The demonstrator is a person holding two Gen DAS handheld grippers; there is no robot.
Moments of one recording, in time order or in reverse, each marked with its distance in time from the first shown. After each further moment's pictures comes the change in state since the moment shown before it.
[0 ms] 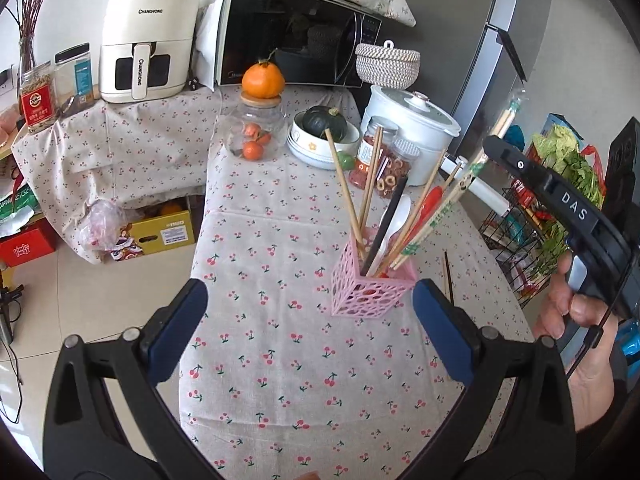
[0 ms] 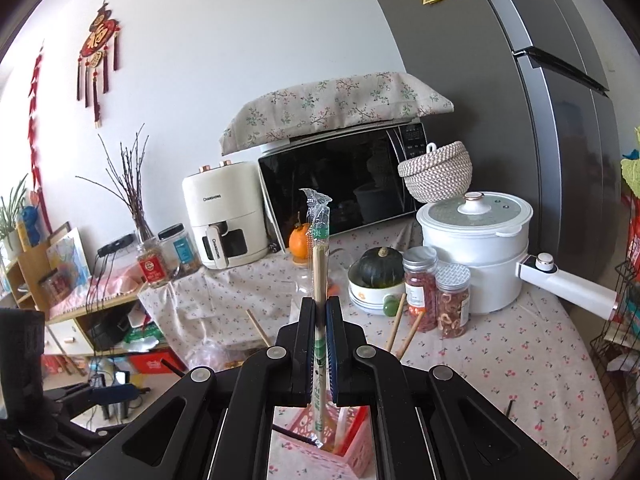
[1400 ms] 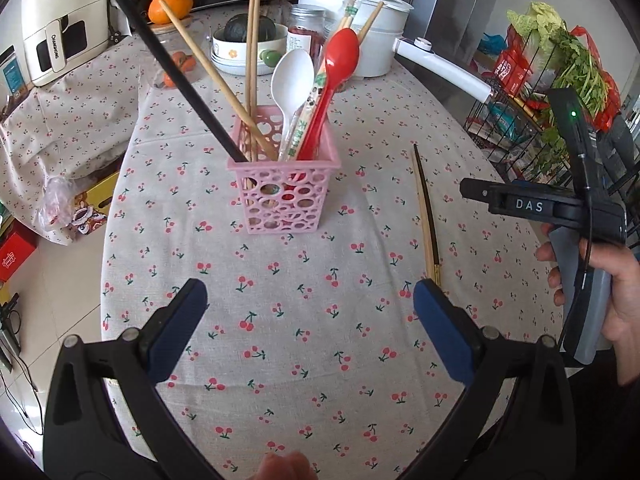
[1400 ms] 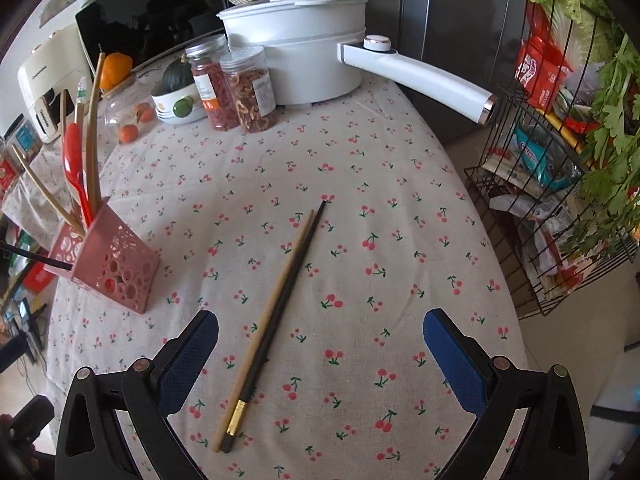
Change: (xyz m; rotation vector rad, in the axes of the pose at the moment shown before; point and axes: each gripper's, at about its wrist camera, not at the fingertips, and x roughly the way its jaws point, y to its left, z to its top) left arm 0.060 -0.094 -0.050 0.173 0.252 -0.009; right arm 0.008 -0.159 -0.104 0.125 0.650 -0.449
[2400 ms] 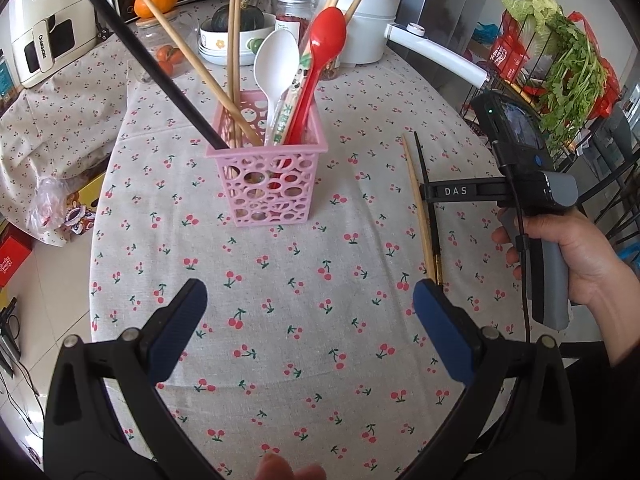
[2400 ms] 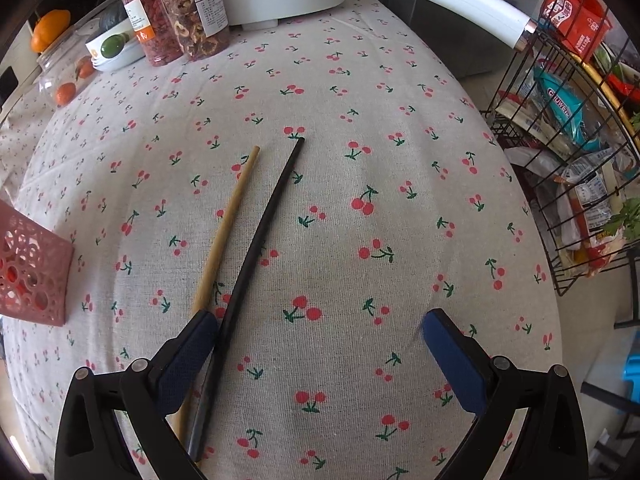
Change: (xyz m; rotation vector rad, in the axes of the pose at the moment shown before) left arm 0.009 -0.006 -0.001 0.025 0.022 -0.006; right arm 0.084 -0.003 0.009 0.028 0.193 -0.088
